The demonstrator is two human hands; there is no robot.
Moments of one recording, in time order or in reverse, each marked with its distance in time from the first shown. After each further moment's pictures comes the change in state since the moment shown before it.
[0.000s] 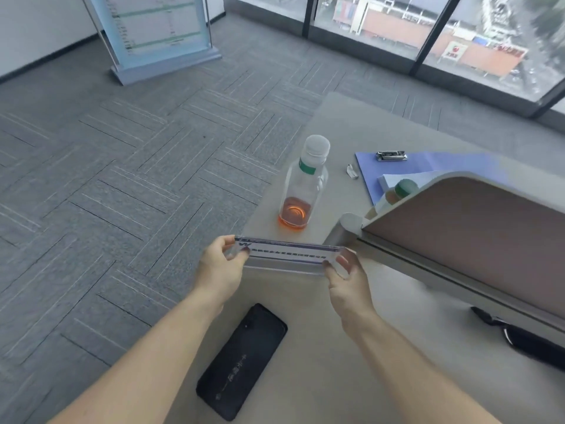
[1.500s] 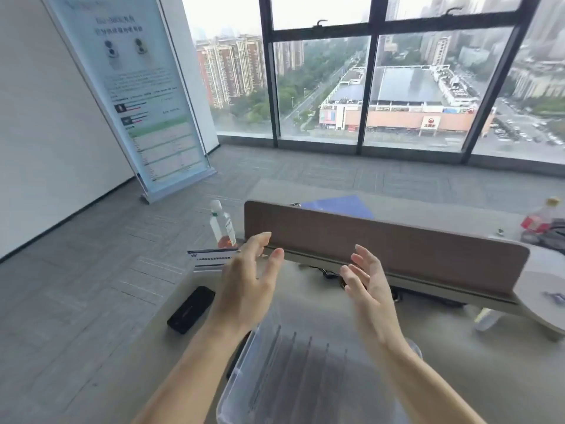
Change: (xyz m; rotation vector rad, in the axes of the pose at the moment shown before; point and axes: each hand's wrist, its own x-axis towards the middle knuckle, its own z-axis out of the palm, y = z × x) left_hand -0.564 0.165 0.133 0.262 0.064 0.756; right_hand -0.357 -0.021 -0.455 0.297 -0.030 -0.479
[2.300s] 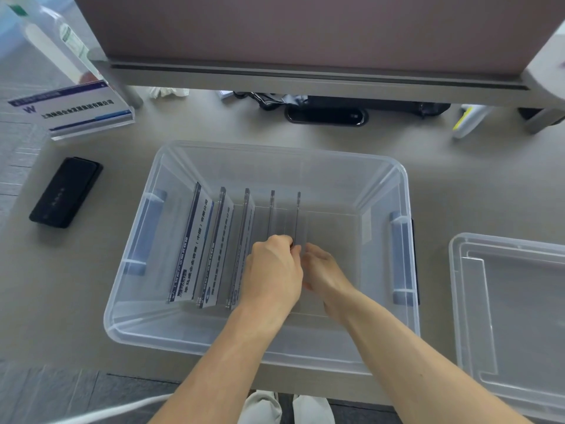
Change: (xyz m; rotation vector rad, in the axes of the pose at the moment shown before) left_hand -0.122 -0.162 0.252 0.260 -0.538 -0.237; right_hand -0.048 0.331 -0.025 -0.072 -0.045 0.953
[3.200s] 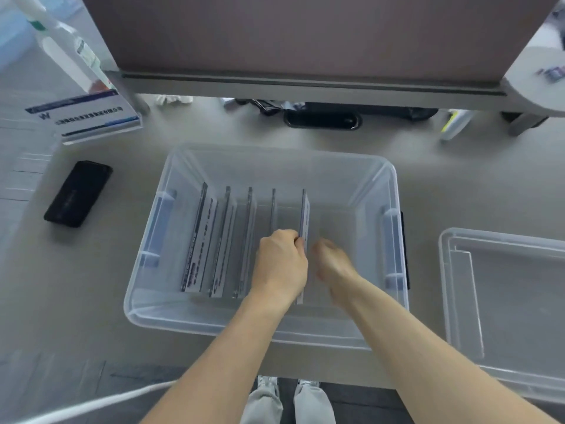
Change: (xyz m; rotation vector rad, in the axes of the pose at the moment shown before) left_hand -0.008 0.013 -0.006 -0.092 -0.031 -0.026; right_hand -0.044 -0.028 -0.012 -0.087 0.179 -0.001
